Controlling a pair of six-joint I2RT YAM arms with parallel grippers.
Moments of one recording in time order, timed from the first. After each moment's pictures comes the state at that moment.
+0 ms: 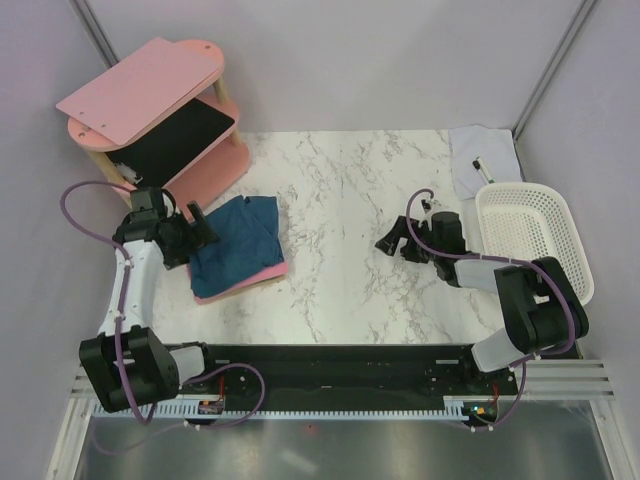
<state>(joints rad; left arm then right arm) 0.23 1.22 0.98 -0.78 0.18 -0.35 0.23 1.53 0.53 0.40 -0.34 0.54</state>
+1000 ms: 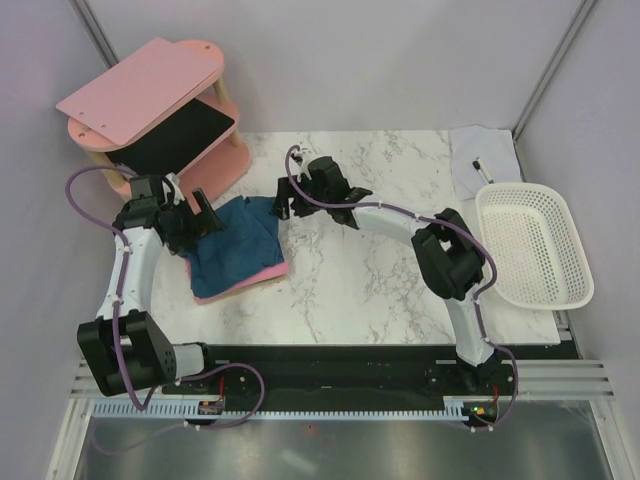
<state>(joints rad) 0.22 1.28 1.07 -0.76 0.31 -0.30 0.71 2.10 1.58 0.03 -0.26 0.44</state>
